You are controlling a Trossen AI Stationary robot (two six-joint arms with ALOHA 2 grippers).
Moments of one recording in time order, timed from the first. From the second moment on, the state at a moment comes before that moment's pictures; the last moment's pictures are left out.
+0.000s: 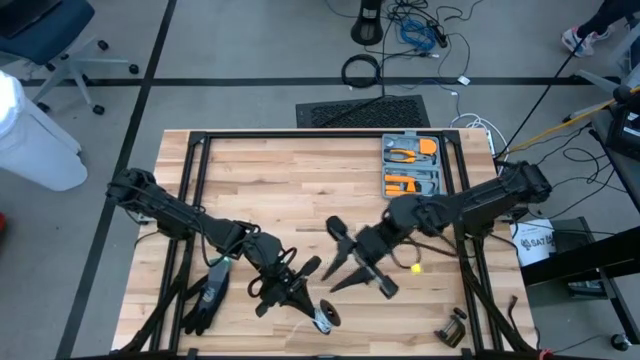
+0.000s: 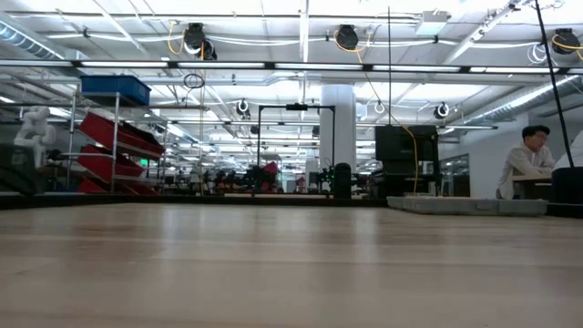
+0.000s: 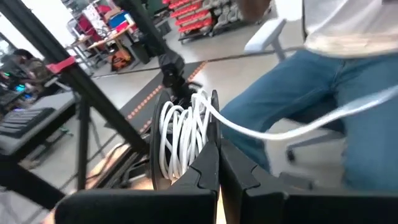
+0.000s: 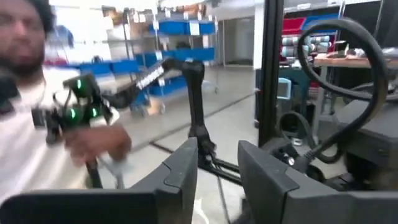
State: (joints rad) left arm -0.40 1.57 1.12 0.23 0.43 0.60; right arm 0.33 1.50 1.35 0.24 -0.37 0.11
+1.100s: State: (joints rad) left arm -0.49 1.56 1.12 0.37 -0.08 0.19; right arm 0.84 1.56 1.35 -0.06 0.73 0.06
